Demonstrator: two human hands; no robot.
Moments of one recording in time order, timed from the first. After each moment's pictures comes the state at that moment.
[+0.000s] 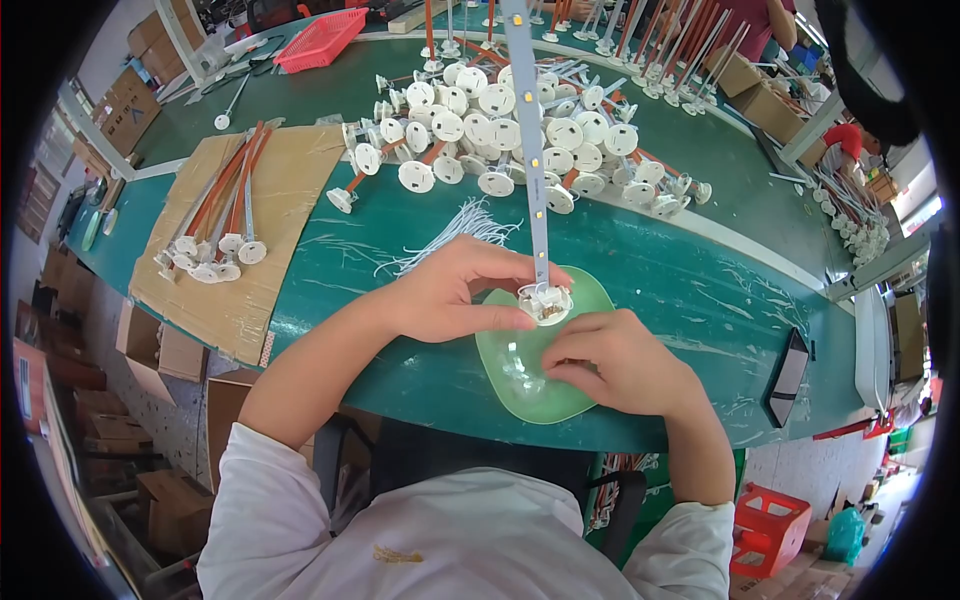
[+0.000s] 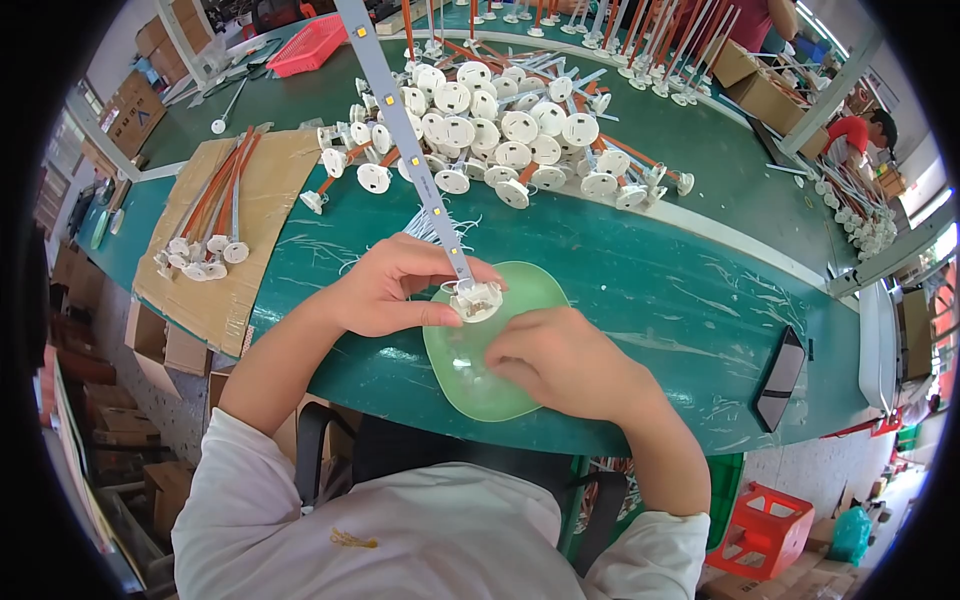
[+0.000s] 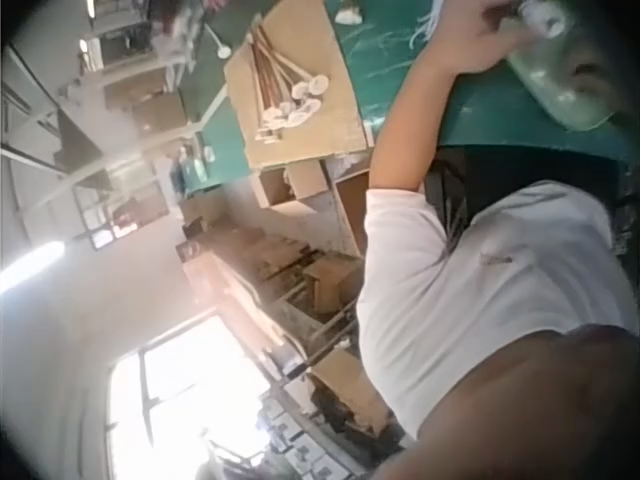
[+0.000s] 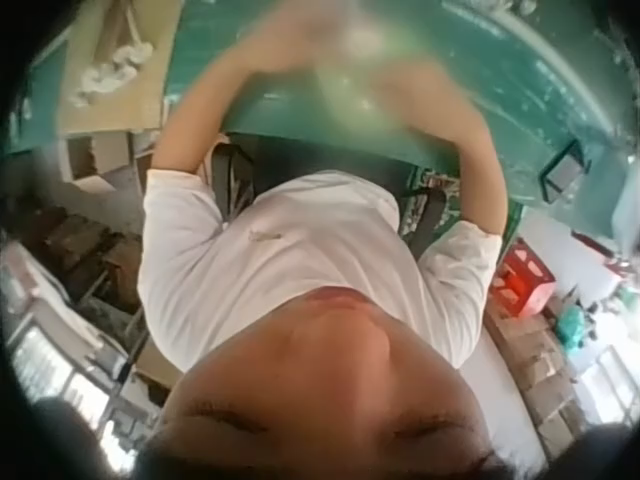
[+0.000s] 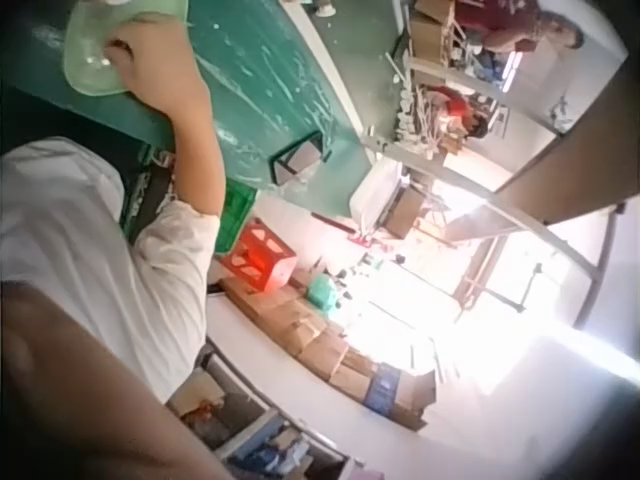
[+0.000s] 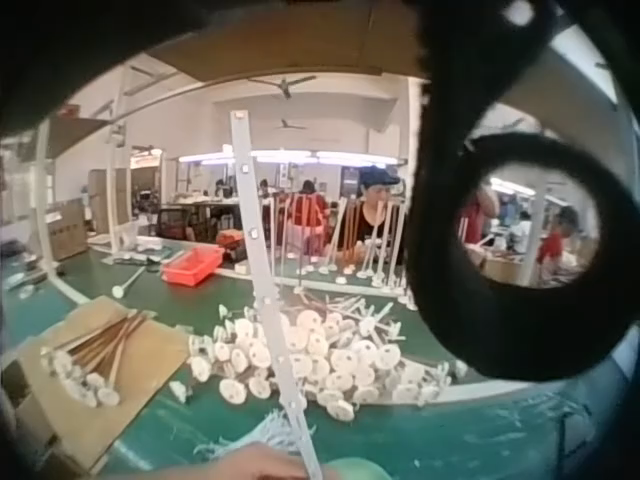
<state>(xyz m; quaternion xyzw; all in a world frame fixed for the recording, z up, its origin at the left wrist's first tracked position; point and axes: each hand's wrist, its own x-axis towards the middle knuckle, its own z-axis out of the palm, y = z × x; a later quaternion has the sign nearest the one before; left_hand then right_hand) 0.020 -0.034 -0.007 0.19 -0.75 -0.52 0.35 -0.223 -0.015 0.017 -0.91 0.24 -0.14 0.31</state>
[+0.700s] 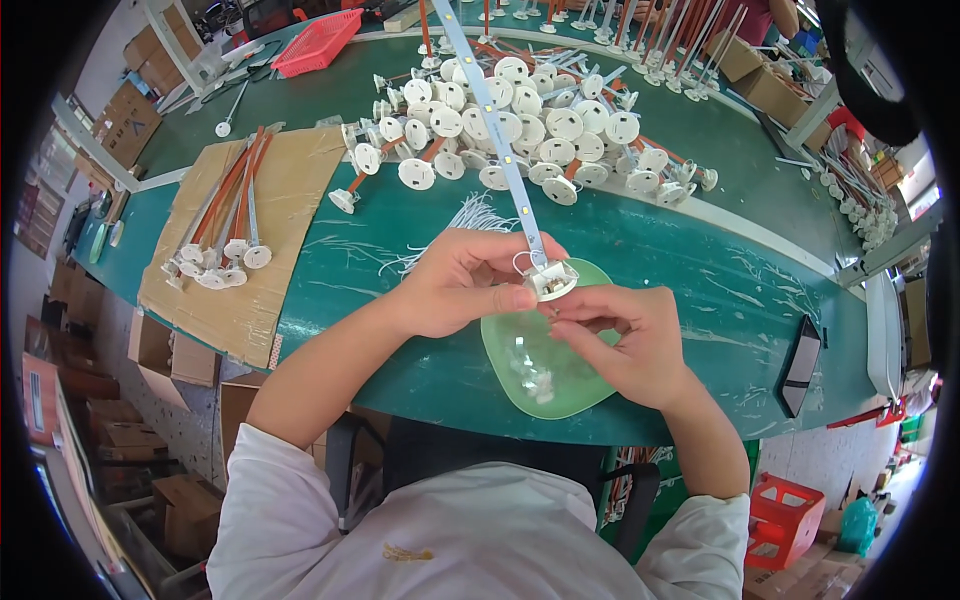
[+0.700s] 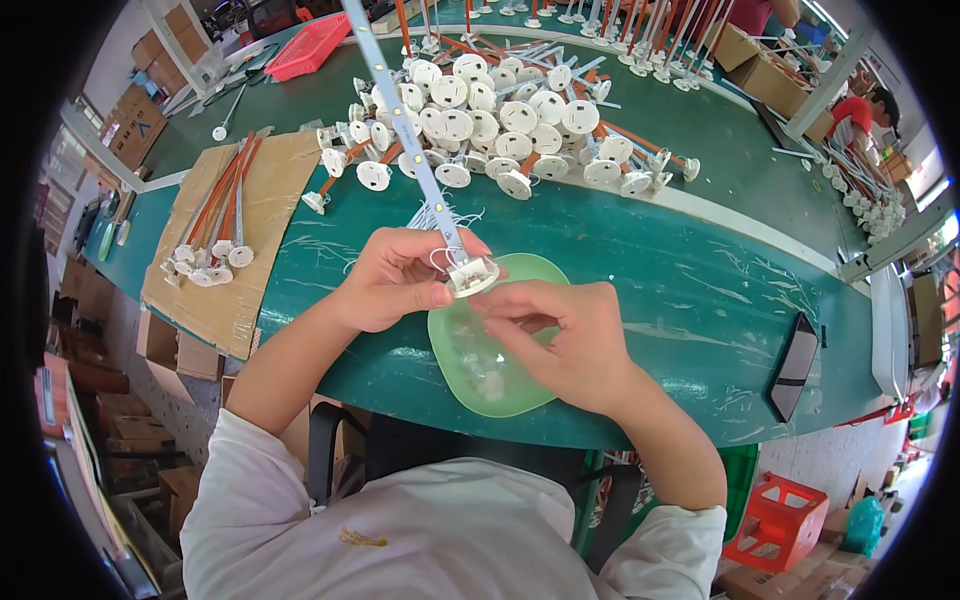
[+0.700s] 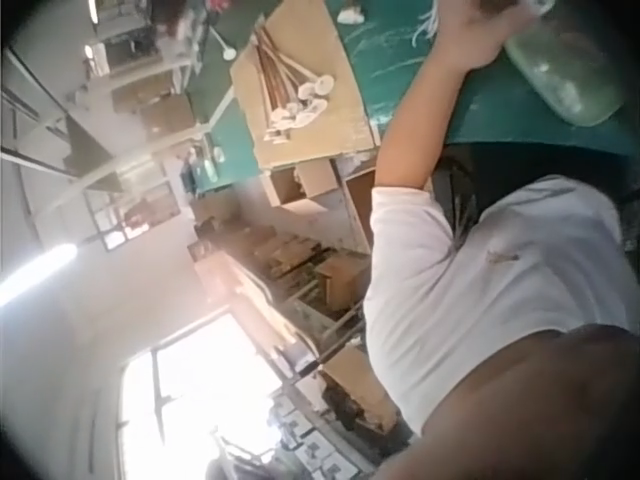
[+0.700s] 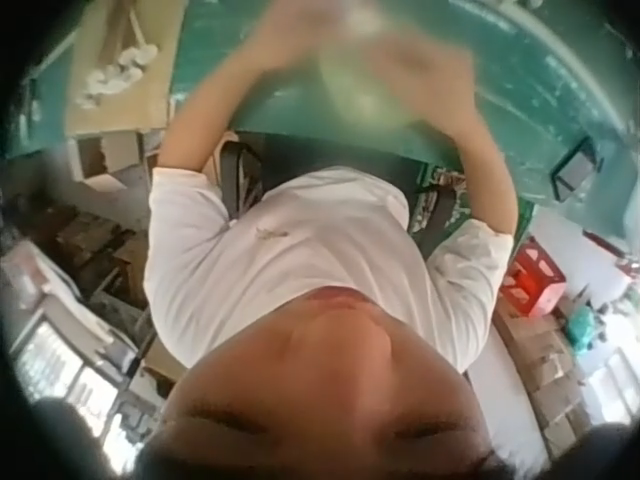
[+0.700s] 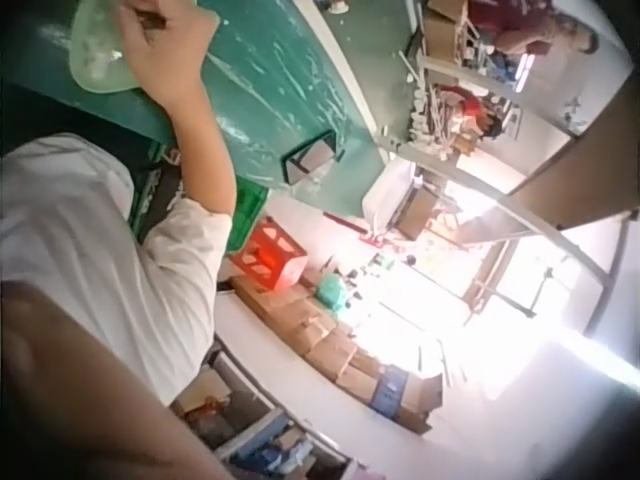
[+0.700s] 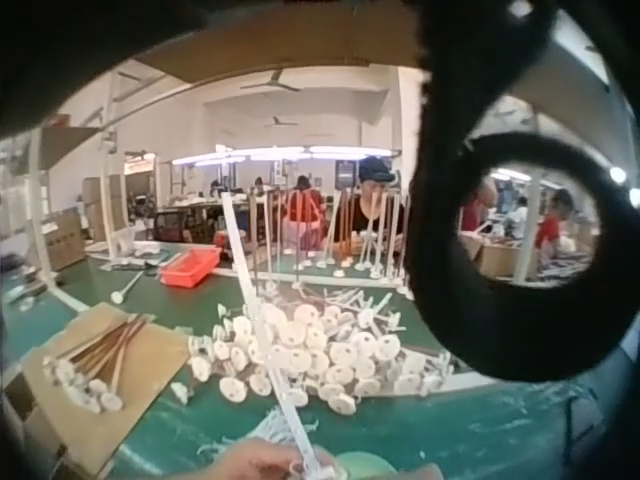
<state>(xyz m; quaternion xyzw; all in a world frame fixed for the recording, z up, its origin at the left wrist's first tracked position) 0.016 -0.027 -0.010 0.18 -0.60 -0.66 0.42 -0.208 -0.004 0.012 -0.75 0.32 -0.37 0.45</state>
